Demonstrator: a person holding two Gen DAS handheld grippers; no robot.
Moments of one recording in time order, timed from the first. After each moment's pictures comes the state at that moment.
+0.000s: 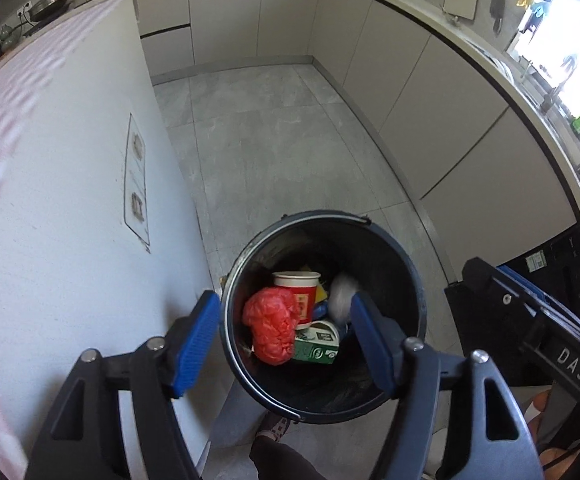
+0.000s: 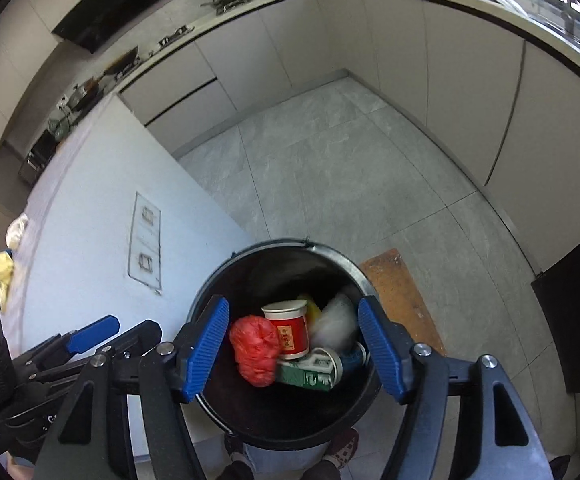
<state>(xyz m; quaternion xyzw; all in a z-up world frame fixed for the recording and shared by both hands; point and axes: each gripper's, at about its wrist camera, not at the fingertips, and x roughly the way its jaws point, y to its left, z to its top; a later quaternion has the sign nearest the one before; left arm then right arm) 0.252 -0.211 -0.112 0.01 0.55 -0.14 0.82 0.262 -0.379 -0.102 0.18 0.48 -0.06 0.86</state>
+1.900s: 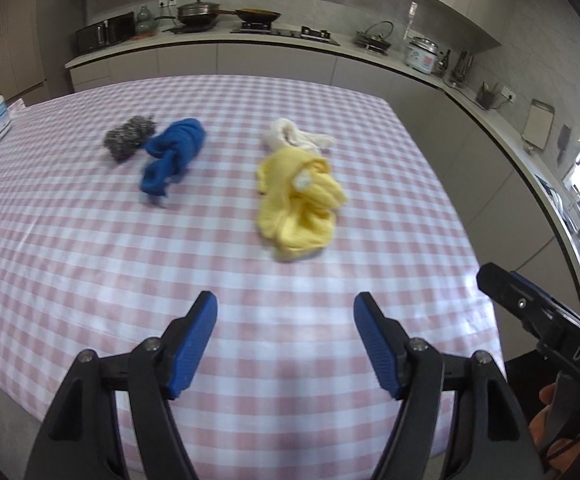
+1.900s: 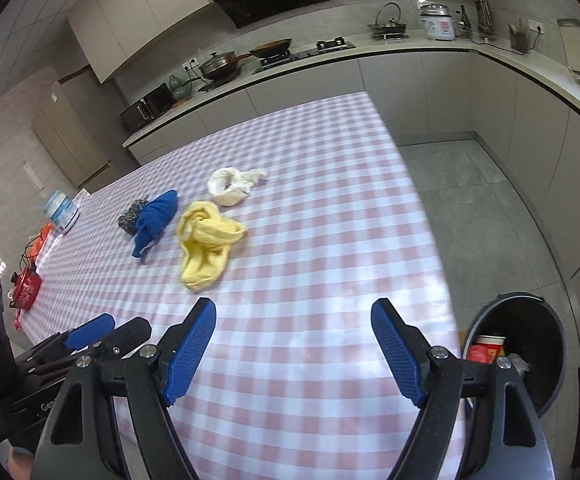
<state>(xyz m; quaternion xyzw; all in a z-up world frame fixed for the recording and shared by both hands) 0.217 0.167 -0.021 -0.08 0.45 0.00 0.89 0.289 0.010 0.011 0.08 0.43 0.12 0.89</state>
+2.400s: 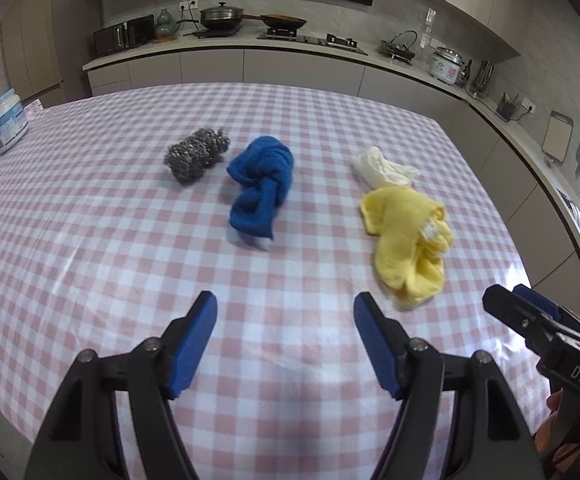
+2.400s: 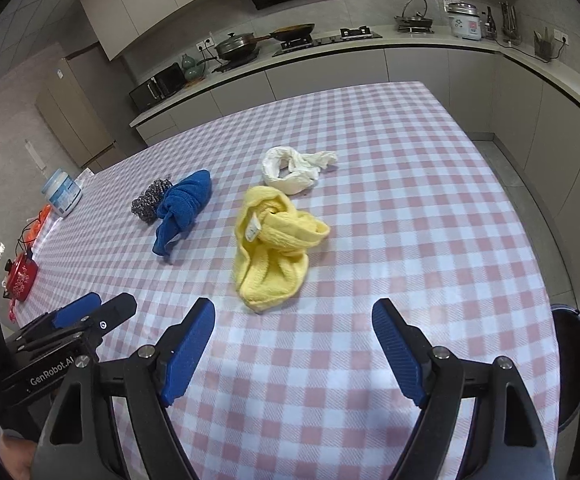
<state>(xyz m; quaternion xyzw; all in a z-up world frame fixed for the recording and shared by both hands) 0.254 0.262 -0.029 -0.07 0.44 0.02 0.89 0.330 0.107 -0.014 0.06 0.45 0.13 0.88</state>
